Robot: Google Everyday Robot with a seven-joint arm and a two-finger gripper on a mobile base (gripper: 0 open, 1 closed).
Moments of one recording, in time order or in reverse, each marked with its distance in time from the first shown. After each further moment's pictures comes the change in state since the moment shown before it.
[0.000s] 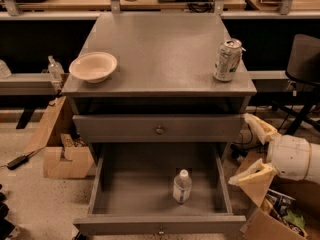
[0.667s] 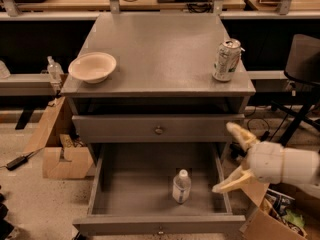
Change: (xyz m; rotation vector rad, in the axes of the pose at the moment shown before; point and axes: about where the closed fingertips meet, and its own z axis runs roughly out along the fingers) arm 0.034 0.016 0.037 -0.040 0.078 -0.035
